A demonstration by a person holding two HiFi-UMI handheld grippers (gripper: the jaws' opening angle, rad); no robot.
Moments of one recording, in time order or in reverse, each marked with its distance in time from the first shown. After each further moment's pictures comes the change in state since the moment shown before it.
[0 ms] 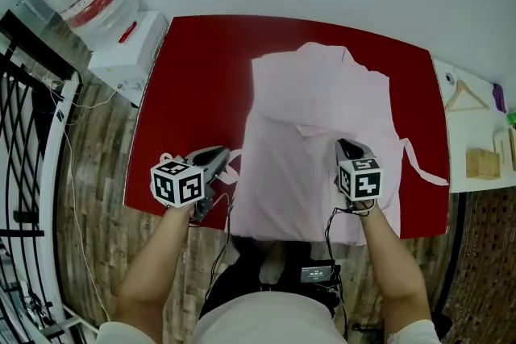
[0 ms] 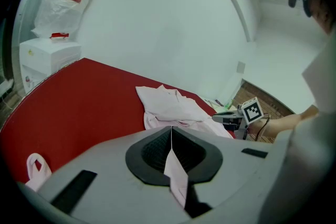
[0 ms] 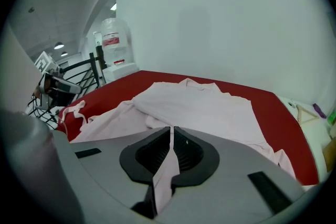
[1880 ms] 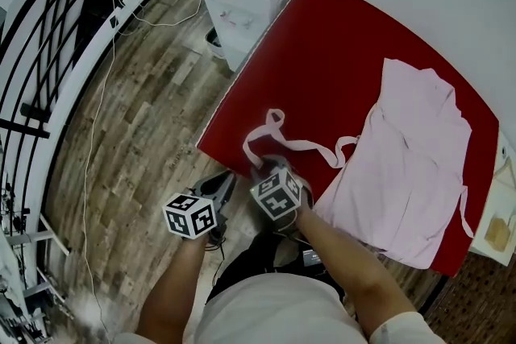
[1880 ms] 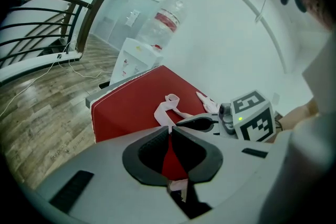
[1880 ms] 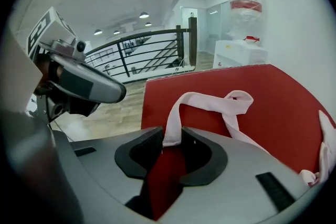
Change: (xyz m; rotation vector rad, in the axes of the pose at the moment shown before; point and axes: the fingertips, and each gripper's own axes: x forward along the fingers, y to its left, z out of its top) left arm -0.234 0.119 -0.174 -0.376 -0.209 0.336; right arm 0.065 0.521 -0.071 -0.606 0.184 0.665
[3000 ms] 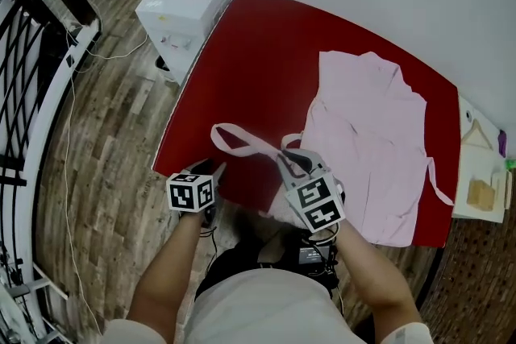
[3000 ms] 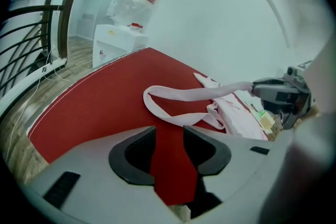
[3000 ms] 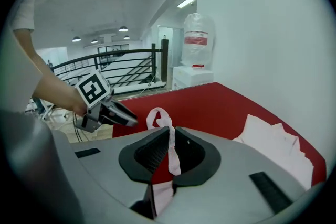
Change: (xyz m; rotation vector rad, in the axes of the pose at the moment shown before) left arm 0.109 -0.030 0.007 0.161 0.202 0.040; right arm -0.195 -0.121 -0.008 0.092 -0.176 -0.291
